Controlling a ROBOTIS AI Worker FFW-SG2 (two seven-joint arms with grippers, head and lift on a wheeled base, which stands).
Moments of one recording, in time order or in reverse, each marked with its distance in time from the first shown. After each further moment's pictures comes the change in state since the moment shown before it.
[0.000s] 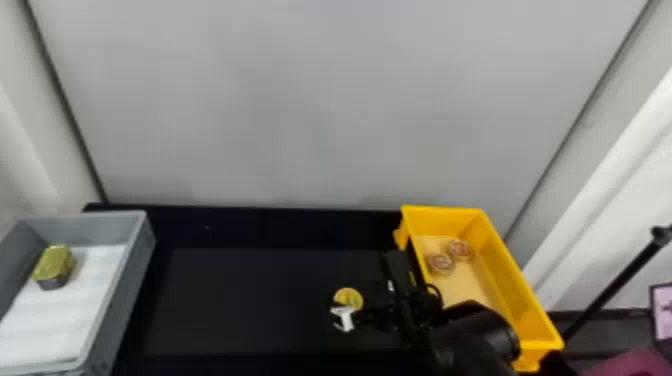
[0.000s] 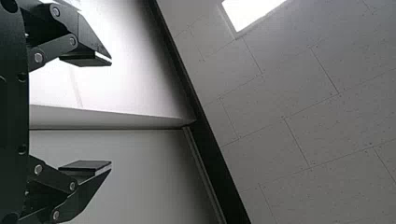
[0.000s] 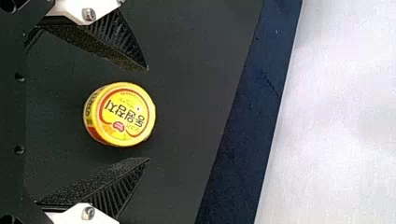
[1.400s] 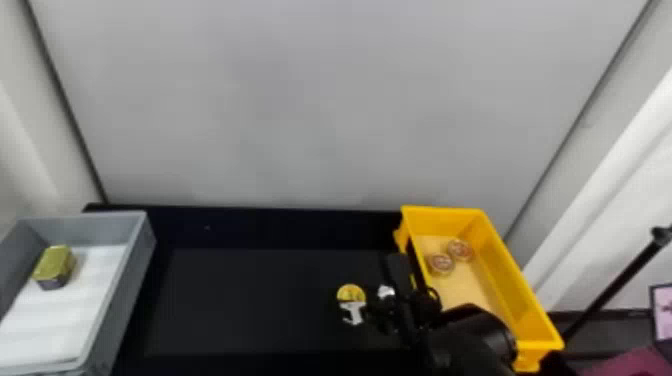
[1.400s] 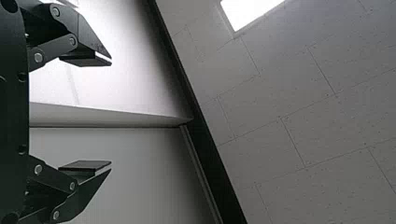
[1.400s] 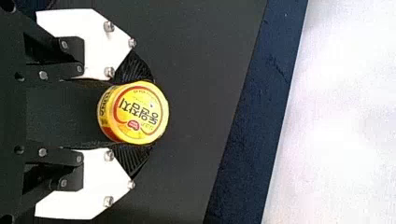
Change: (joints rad) left arm -0.003 0.001 -0.004 0.006 0.000 -0.017 0.000; right arm -0.038 0.019 -0.017 0.110 0.019 -0.050 -0.040
